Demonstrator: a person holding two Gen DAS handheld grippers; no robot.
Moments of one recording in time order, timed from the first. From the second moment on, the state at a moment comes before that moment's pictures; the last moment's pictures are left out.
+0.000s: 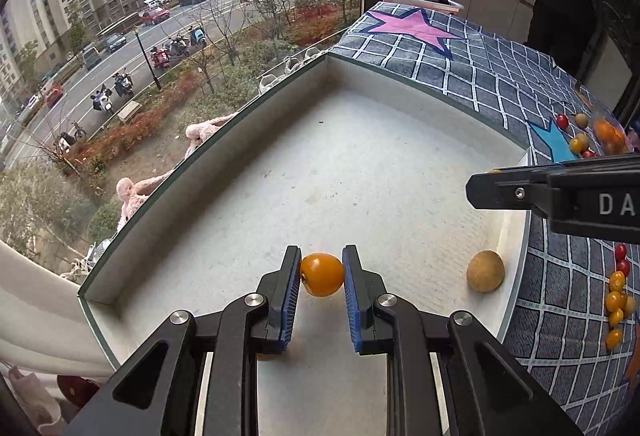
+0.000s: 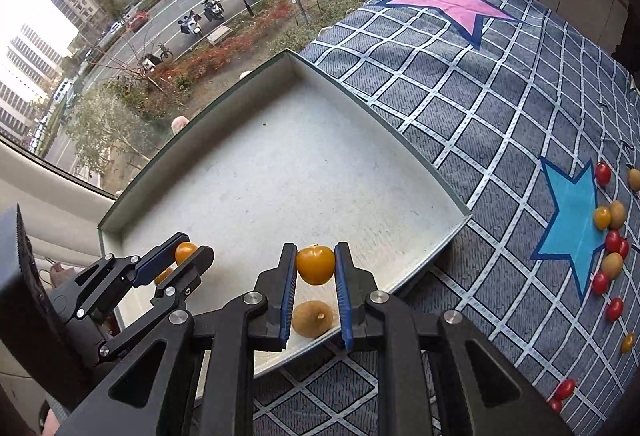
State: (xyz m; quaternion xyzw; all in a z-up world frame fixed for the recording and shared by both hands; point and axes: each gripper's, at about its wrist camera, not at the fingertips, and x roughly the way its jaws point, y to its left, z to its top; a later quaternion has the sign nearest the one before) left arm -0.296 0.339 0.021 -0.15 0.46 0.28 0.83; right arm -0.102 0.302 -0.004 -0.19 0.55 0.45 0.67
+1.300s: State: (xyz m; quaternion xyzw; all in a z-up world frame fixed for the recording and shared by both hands) left arm -0.322 0.290 0.050 -0.17 0.43 0.25 0.85; right arm -0.094 0.220 0.028 -0.16 0.52 0.46 0.70
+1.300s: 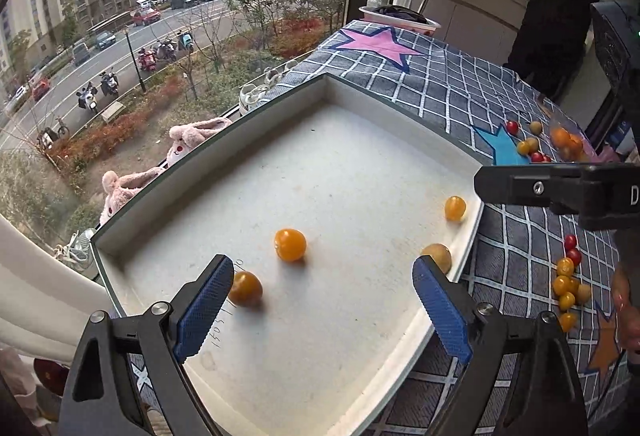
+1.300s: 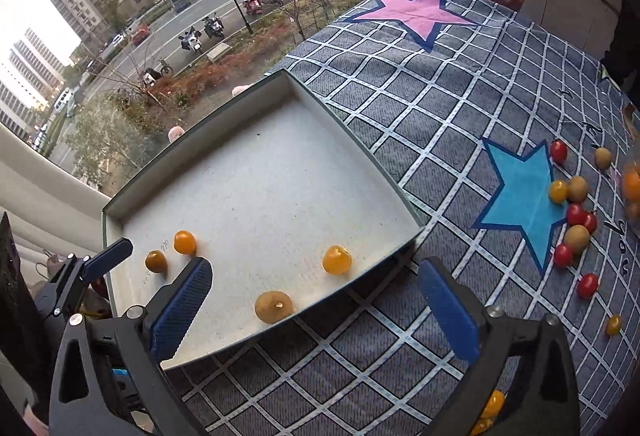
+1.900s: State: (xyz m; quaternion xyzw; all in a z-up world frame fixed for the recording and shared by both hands) left arm -0.282 0.173 0.047 -0.07 0.48 0.16 0.86; right arm -0.049 0.052 0.006 -0.09 0.55 0.34 0.76
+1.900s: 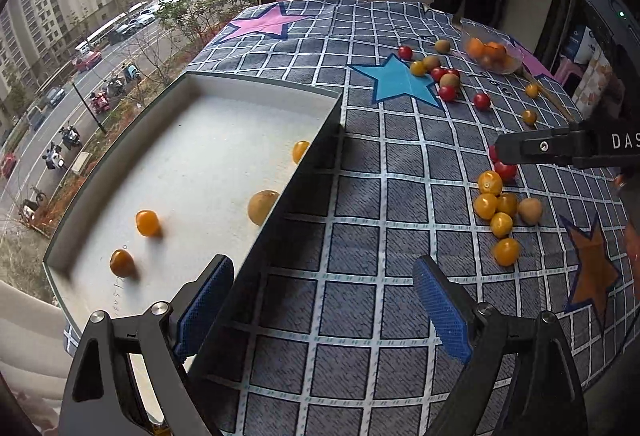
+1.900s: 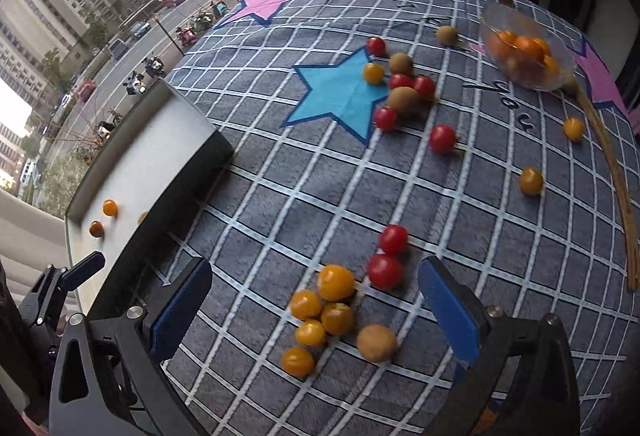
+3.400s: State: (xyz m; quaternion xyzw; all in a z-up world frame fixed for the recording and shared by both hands) left arm -0.227 0.058 0.013 -0.04 0.50 0.08 0.86; right arm 0.054 0.003 -0.035 -0.11 0.48 0.20 0.85
